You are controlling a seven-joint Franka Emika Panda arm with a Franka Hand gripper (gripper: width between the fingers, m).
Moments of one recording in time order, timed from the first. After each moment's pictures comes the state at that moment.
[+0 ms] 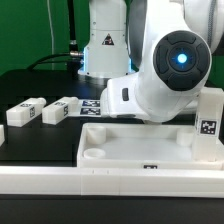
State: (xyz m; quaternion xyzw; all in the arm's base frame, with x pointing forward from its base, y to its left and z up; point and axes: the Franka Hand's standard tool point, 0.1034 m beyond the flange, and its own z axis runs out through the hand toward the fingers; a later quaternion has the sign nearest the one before) arm 0.421 0.061 0.013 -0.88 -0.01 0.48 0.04
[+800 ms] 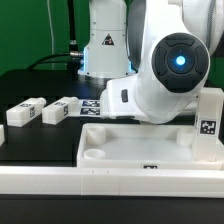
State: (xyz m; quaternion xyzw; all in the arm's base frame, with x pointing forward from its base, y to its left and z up) arm 0.421 0.061 0.012 -0.88 -0.01 0.48 0.04
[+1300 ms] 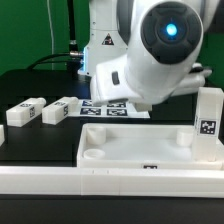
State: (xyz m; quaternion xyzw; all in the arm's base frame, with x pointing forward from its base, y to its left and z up) arm 0.442 0.039 0.072 -0.87 -0.06 0.48 0.07
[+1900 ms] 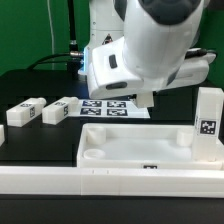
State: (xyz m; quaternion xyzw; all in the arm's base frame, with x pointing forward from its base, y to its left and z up) arm 0.469 0.035 0.074 -0.92 -0.07 0.39 0.07
